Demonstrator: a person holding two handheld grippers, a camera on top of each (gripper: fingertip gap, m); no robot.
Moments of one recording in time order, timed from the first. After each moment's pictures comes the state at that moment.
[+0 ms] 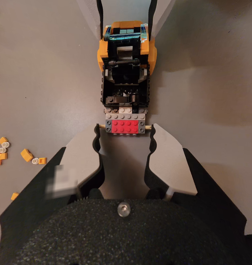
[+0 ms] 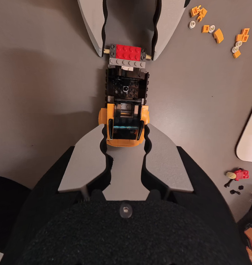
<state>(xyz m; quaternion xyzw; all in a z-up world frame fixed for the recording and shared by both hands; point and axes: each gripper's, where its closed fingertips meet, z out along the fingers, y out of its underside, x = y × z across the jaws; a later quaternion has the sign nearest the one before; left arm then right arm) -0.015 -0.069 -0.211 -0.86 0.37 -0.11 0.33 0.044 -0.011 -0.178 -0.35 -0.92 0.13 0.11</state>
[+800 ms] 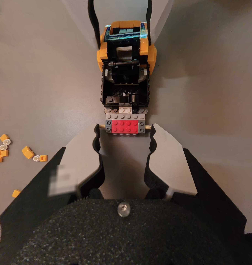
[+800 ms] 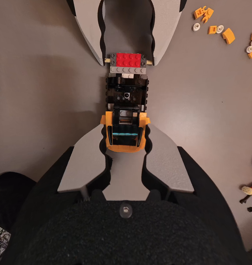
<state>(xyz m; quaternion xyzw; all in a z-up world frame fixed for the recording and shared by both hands) -0.018 -0.069 -0.211 -0.86 0.36 -0.11 0.33 0.034 -0.017 -0.178 -0.37 -0.92 0.16 0.04</state>
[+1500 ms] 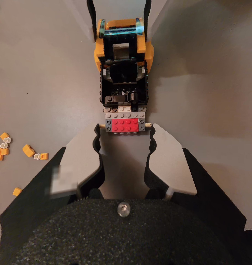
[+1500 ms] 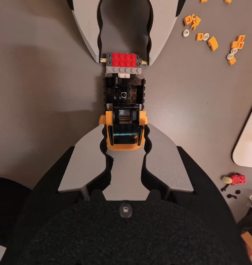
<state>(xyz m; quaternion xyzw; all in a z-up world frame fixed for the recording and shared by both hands) -0.020 -0.071 -0.211 -0.86 0.36 -0.11 0.33 0.030 -0.015 -0.174 -0.35 -0.92 0.13 0.09</state>
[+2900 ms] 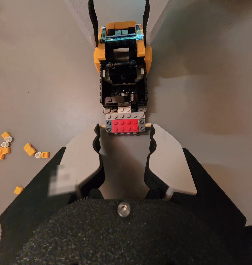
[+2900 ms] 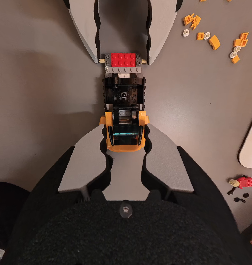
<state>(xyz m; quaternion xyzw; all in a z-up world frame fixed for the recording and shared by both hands) -0.022 -0.072 -0.210 -0.86 0.37 -0.11 0.33 0.028 -0.016 -0.178 -0.37 -0.92 0.14 0.08</state>
